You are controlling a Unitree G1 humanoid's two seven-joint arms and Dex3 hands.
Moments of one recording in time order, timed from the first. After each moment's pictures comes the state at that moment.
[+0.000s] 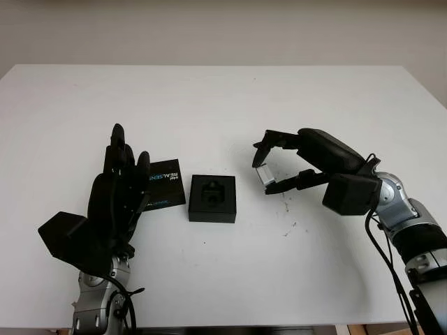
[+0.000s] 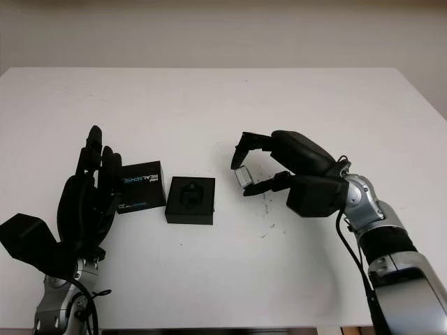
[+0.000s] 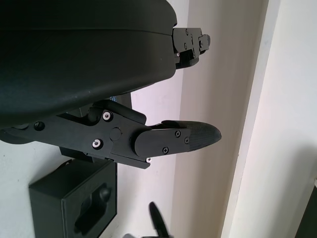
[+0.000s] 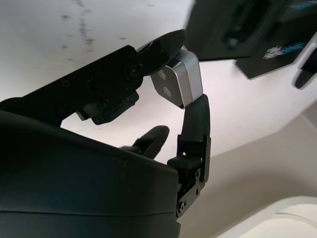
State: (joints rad) left arm -0.01 0.03 0.15 -0.12 -0.20 -0.04 -0.08; right arm -0.67 -0.55 0.21 0.71 -0.15 -0.68 0.39
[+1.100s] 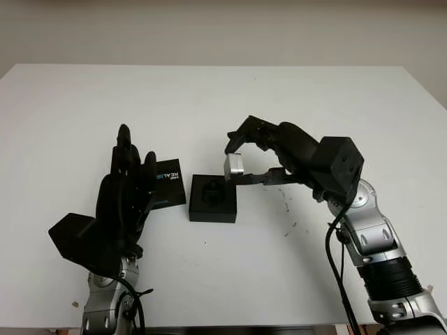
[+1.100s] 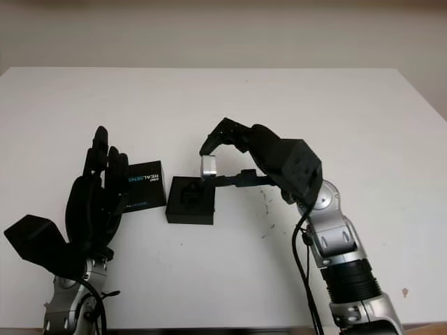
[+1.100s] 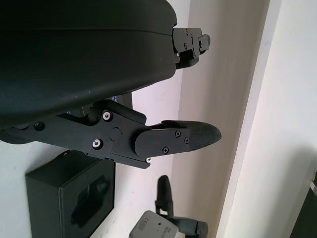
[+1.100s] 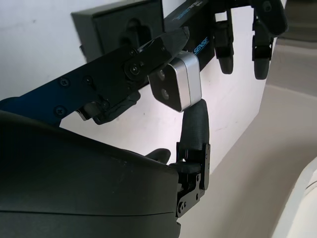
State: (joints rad) left arm 0.00 -0.01 0.12 -0.12 -0.18 -0.06 -0.05; right arm -0.41 -0.29 0.14 0.02 -0.02 0.19 0.37
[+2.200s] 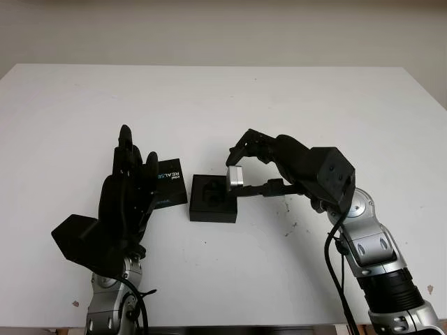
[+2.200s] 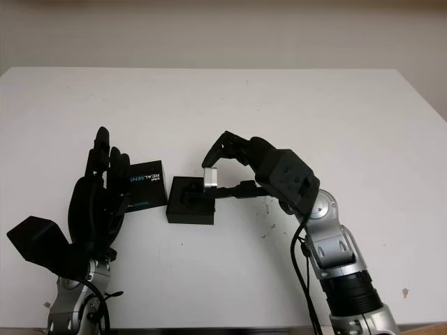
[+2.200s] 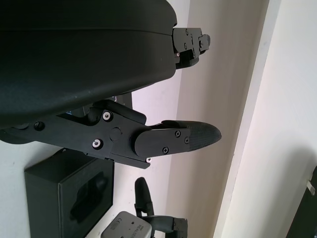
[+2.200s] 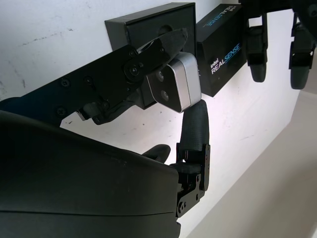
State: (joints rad) left arm 0.00 -0.02 0.11 -0.11 -0.18 -0.07 -0.04; right arm -0.40 -0.33 0.15 -0.01 -0.10 0.23 0.42
